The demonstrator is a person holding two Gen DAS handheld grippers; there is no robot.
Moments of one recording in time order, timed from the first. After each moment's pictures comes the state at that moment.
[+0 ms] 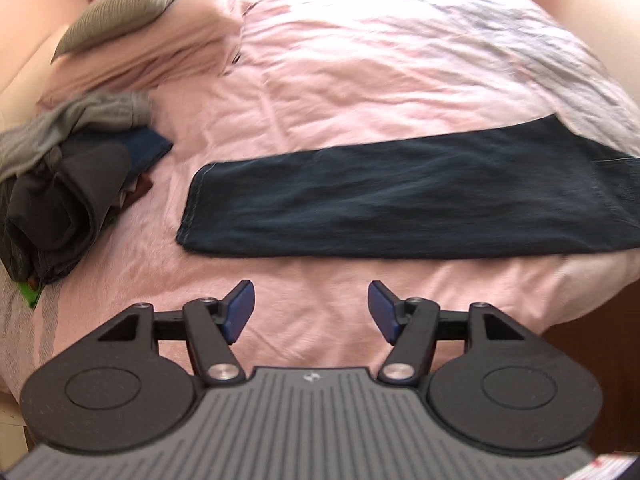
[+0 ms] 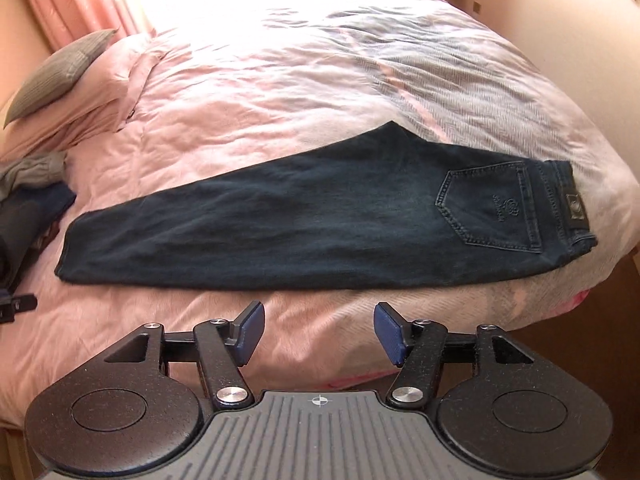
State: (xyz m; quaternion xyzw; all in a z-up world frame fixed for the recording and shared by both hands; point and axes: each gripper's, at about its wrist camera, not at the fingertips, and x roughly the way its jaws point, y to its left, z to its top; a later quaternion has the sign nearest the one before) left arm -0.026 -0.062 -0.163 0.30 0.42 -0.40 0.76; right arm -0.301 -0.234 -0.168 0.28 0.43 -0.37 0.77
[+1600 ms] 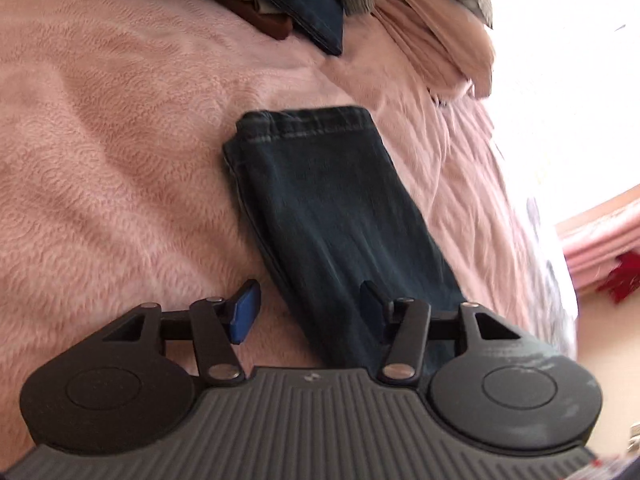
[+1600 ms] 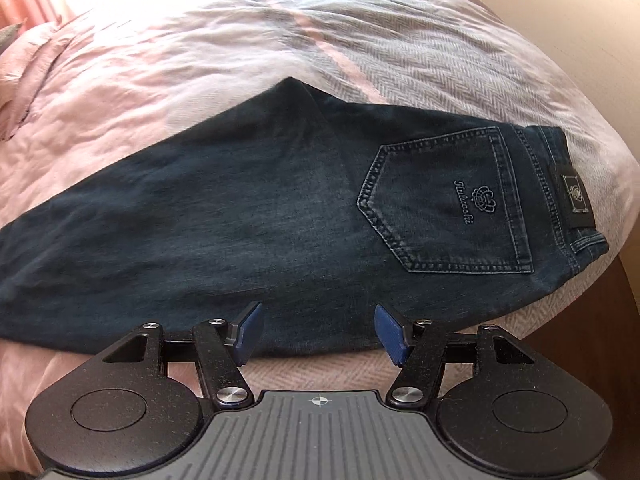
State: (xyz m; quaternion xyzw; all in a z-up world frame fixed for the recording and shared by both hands) left arm 0.176 -0.014 -0.406 -0.24 0.53 -0.22 0.78; right arm -0.311 -0.376 -0.295 0.30 0.47 -0.44 0.71
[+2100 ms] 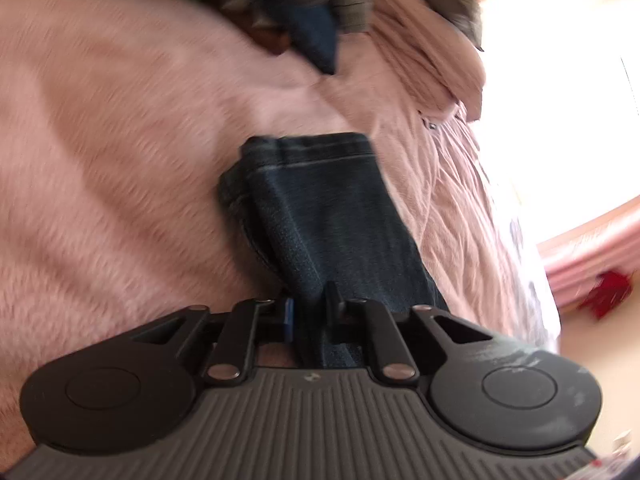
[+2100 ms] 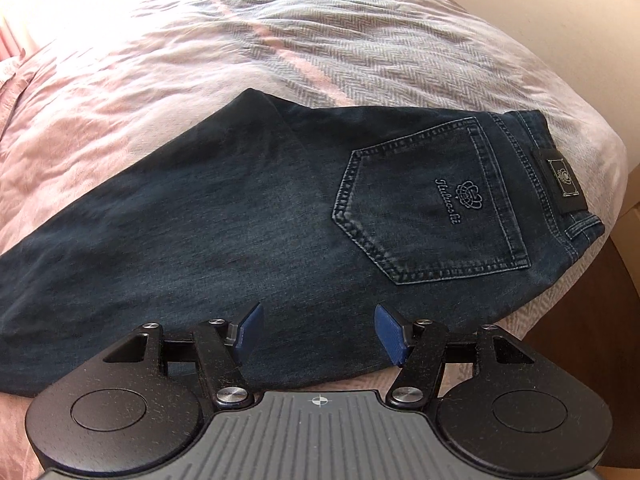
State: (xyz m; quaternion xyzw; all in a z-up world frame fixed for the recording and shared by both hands) left arm 0.192 -0.022 -0.406 -0.22 0.49 -0.25 0.81; right arm -0.316 -0.392 -0.308 0.32 0.43 -0.49 0.69
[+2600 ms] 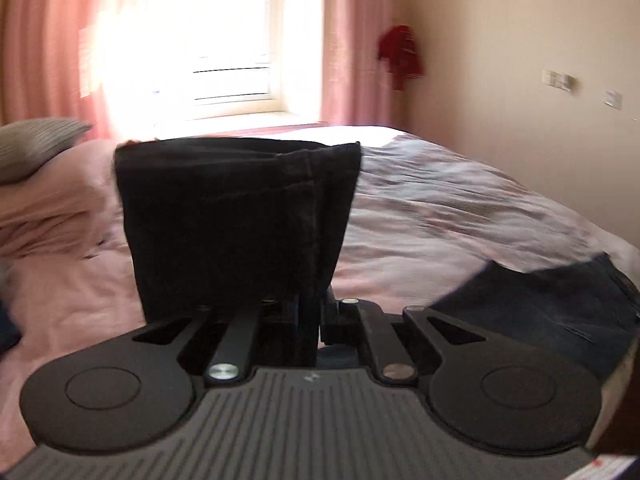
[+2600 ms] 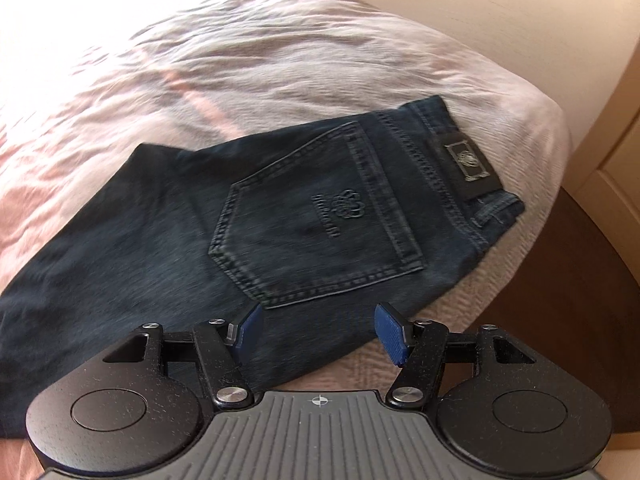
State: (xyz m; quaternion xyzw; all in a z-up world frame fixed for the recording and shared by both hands) left arm -0.032 -0.219 -0.259 0.15 0.19 -0.62 0.74; right arm -0.405 -0.416 -0.294 0.35 0.38 -0.55 0.66
